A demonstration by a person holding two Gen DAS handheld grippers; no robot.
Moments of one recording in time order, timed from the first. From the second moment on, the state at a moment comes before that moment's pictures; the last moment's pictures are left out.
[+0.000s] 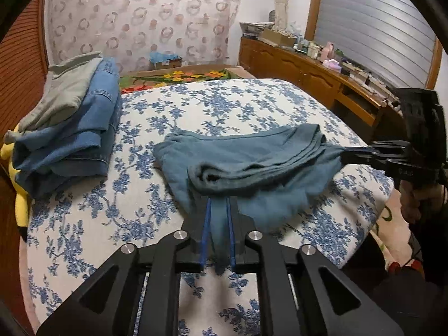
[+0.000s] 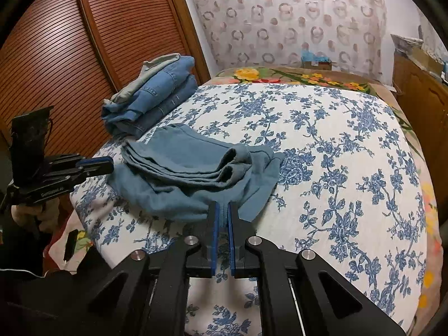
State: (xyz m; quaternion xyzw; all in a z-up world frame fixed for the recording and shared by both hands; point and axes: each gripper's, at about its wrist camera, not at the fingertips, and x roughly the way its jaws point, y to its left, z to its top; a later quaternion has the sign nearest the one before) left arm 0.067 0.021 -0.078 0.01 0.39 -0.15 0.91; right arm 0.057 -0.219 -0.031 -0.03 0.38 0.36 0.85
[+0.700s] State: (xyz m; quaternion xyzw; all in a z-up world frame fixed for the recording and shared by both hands) left arm 0.109 0.014 -0.104 0.02 0.42 -0.15 0.89; right arm 0.086 -0.179 -0.044 -0.10 0.39 0.33 0.85
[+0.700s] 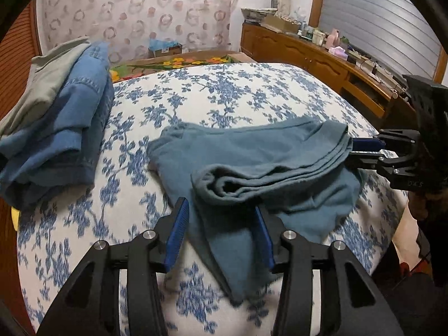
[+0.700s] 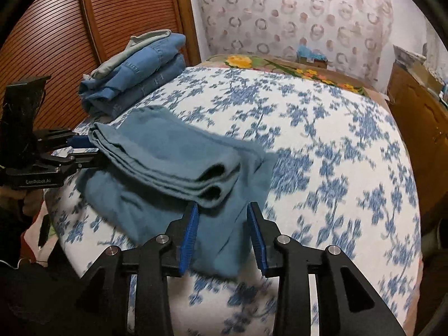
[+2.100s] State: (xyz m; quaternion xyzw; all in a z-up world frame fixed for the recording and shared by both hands) left arm 0.159 0.022 -0.072 -0.01 0.34 -0.17 0.92; right arm 0.148 -0.165 -0.039 -0.05 0.35 0.37 0.86
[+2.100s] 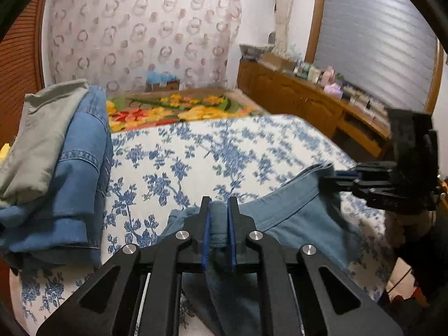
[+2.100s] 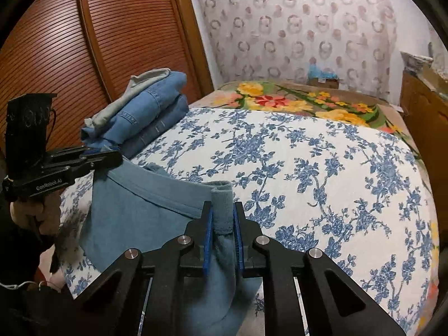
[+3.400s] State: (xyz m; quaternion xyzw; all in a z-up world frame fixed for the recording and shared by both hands) left arm 0.173 0.045 -0.118 -0.03 0.42 -0.11 0.90; right arm 0.141 -0.170 -0.061 -0.05 0.42 0.30 0.85
